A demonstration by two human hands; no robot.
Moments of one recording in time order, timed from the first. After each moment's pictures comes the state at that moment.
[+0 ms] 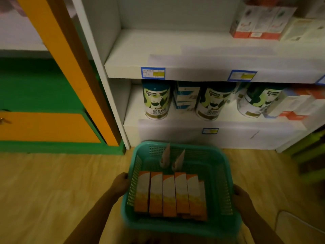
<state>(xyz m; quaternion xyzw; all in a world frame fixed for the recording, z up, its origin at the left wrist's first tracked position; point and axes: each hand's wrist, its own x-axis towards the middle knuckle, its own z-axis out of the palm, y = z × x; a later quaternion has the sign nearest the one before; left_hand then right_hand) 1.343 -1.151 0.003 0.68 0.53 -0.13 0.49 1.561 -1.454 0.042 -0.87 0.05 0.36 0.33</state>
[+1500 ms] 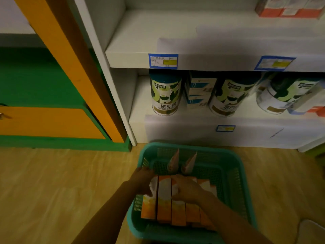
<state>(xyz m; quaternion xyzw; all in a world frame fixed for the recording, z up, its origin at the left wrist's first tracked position) 1.396 -1.156 -0.004 0.91 0.20 -0.33 0.13 1.505 -1.297 0.007 -0.78 -0.42 0.45 0.06</state>
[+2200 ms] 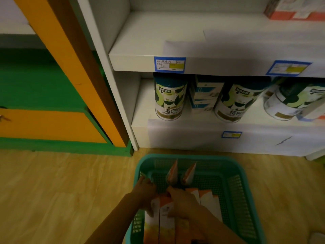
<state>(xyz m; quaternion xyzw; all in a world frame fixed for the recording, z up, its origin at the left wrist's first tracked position) 1.392 -1.161 -0.017 0.91 0.09 -0.40 0.04 1.483 -1.284 -0.006 -0.78 -0.45 0.44 -0.01</state>
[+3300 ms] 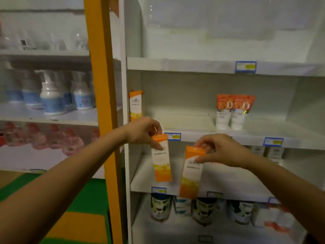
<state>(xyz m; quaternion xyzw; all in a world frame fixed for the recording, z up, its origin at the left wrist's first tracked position) 1.413 -1.161 0.593 0.98 0.15 0.09 0.14 1.570 -1.351 0.565 -0.80 -0.55 0.07 0.25</state>
